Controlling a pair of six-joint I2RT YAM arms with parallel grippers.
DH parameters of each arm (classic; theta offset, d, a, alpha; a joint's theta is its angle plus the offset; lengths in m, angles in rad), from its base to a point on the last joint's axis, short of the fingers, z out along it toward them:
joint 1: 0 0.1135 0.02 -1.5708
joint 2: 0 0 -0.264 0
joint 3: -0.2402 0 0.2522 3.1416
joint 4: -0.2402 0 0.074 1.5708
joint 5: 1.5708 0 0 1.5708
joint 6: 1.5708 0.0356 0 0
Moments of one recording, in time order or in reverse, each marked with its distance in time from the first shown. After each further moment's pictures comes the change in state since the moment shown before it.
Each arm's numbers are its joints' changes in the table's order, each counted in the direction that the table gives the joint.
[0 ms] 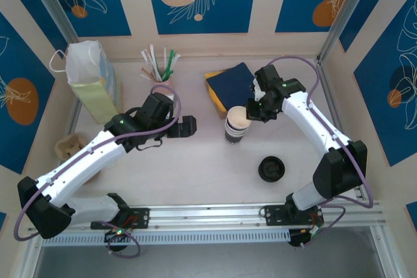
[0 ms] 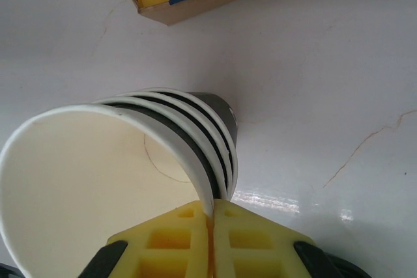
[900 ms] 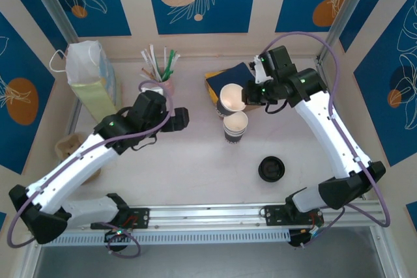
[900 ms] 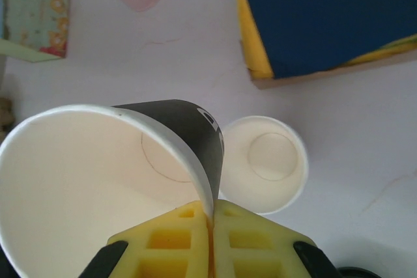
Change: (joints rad) left arm 0.000 -0.078 -0.038 -0.022 -0.196 0.000; right arm 0.127 -0.074 -0.346 -0.130 -0.003 0.035
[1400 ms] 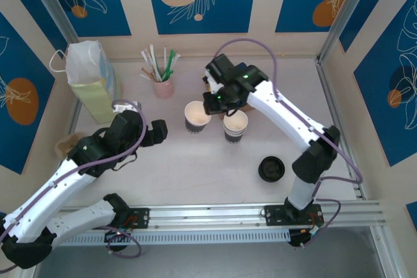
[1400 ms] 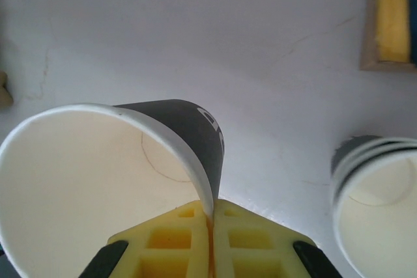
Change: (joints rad) left arm 0.000 -0.257 0.150 -0.133 -0.122 -0.074; right arm 0.256 0.341 -0.134 0.012 0.016 0.023
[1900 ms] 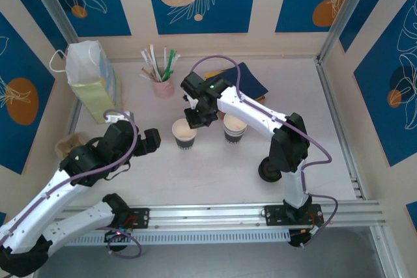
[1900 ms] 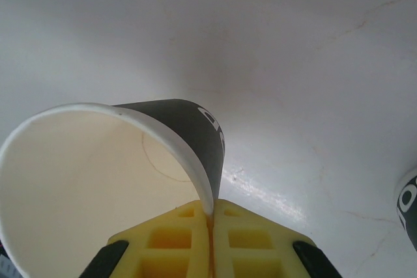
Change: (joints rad) left arm 0.000 -0.091 0.058 -0.074 0.001 -0.051; right arm 0.094 0.206 0.001 0.068 0.024 0.000
